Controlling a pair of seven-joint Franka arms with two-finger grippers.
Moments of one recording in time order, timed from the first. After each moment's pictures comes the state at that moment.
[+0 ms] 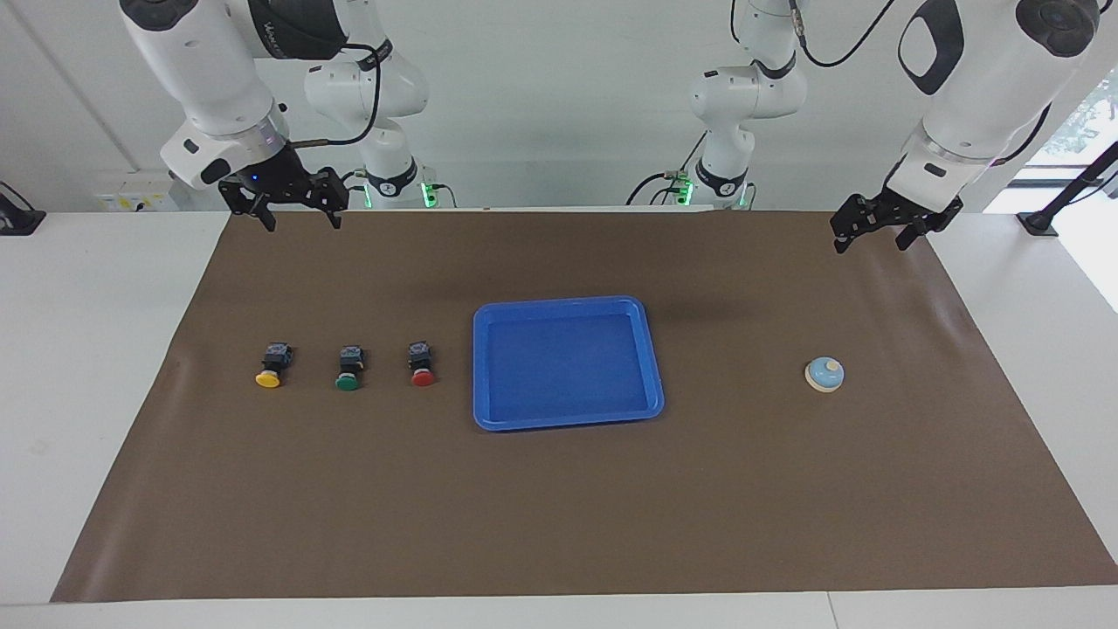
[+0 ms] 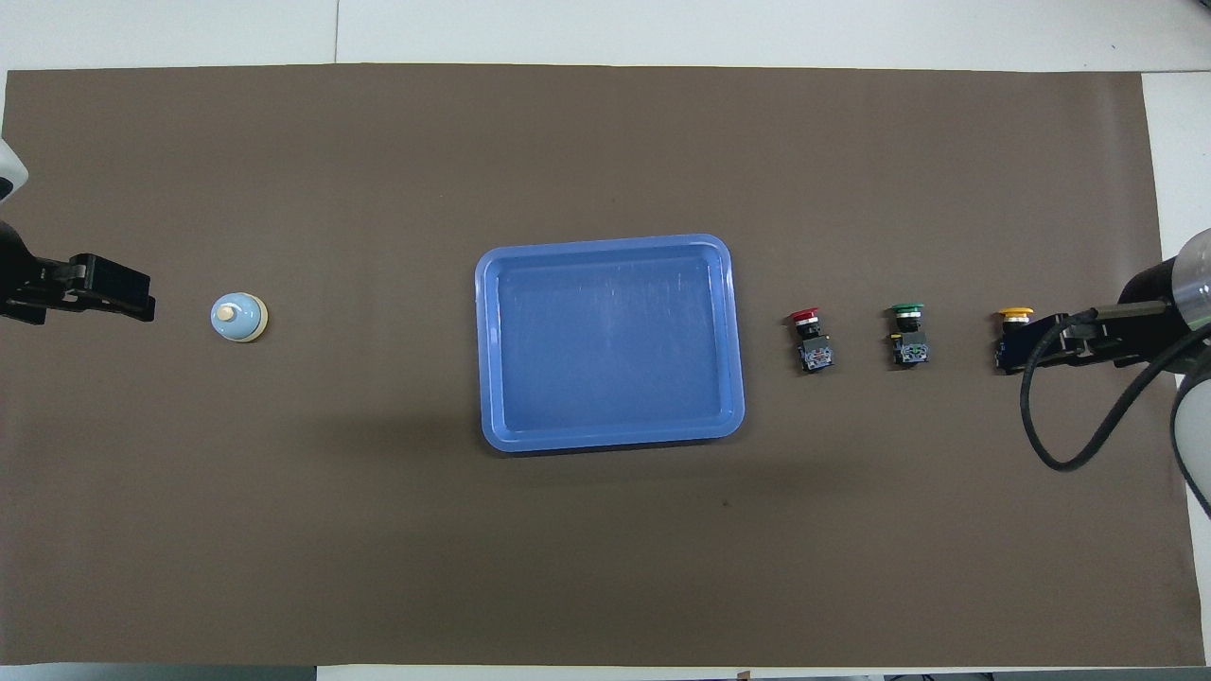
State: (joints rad) left arm -0.01 0.01 -0.05 -1.61 0.02 1.54 -0.01; right arm 0.00 -0.09 0.03 -1.73 -0.01 1.51 0.00
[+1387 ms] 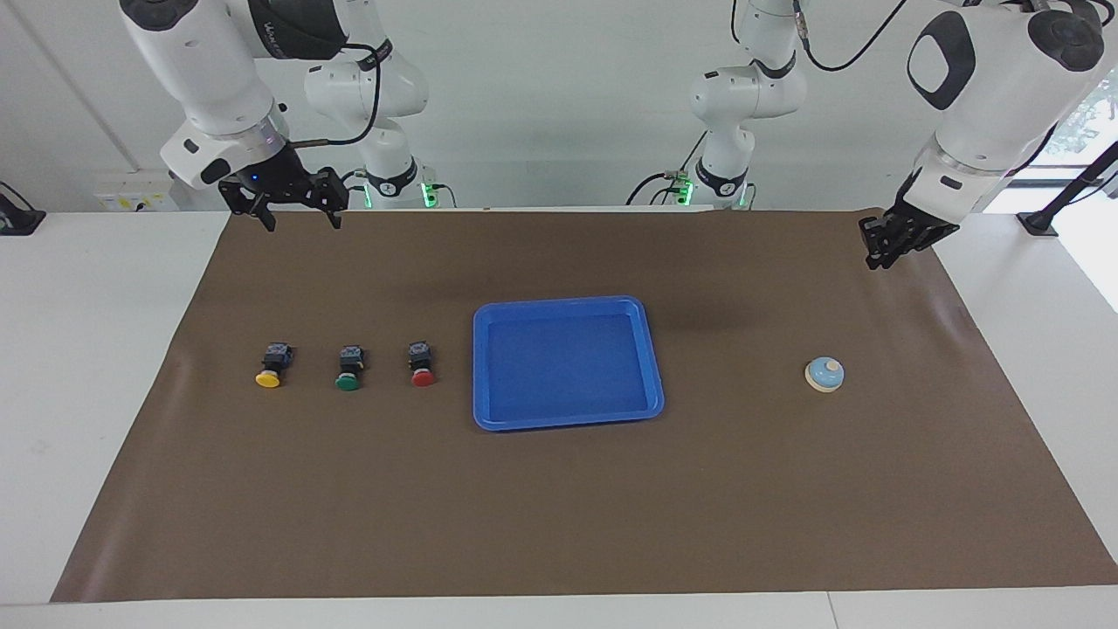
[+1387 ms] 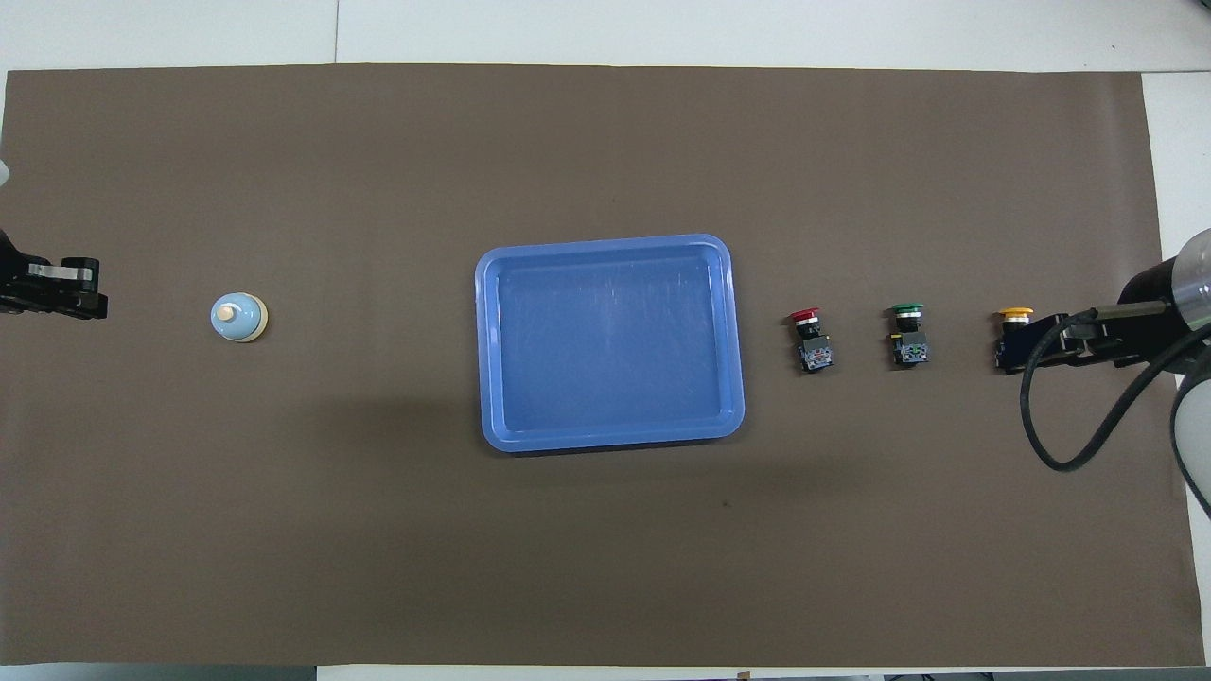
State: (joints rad) left arm 0.03 0.01 -0.05 -1.67 0.02 1.63 -0.01; right arm 0.00 -0.09 0.03 -1.73 -0.01 1.51 0.00
